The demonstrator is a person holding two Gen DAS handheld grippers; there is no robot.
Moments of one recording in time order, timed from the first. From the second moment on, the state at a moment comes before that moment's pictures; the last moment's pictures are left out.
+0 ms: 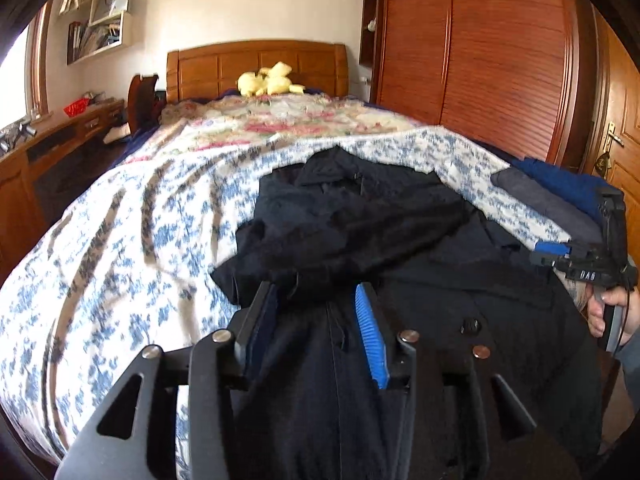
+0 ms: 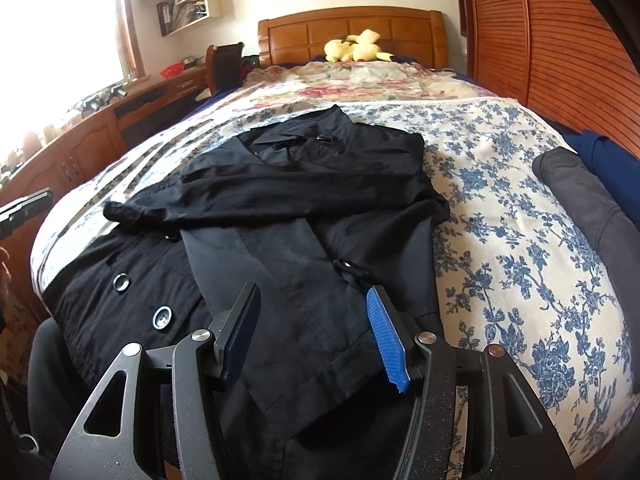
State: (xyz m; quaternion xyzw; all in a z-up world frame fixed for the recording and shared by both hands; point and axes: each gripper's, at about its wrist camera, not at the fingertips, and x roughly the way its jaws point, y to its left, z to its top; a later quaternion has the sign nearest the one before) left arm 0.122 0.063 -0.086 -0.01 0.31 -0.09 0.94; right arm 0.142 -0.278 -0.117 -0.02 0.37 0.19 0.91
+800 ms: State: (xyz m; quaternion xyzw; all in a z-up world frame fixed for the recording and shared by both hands) left arm 0.200 0.077 -0.133 0.01 0.35 -0.03 0.93; right arm 0.149 -0.275 -0.153 -0.03 0.39 0.19 0.90
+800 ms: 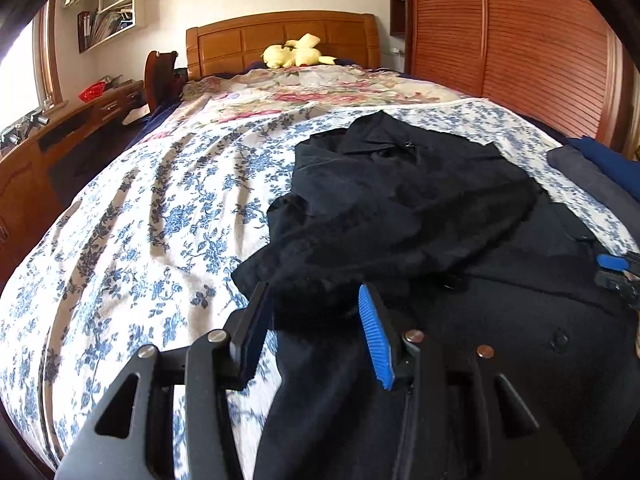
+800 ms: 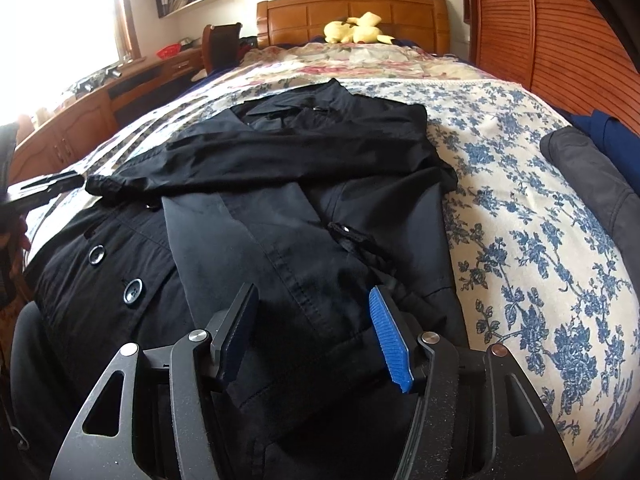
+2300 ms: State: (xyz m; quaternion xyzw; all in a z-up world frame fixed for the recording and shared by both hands) left arm 0.231 0.085 -0.164 0.04 0.43 -0.04 0.90; right arm 0.145 -0.275 -0.153 -0.02 0.39 0.19 0.90
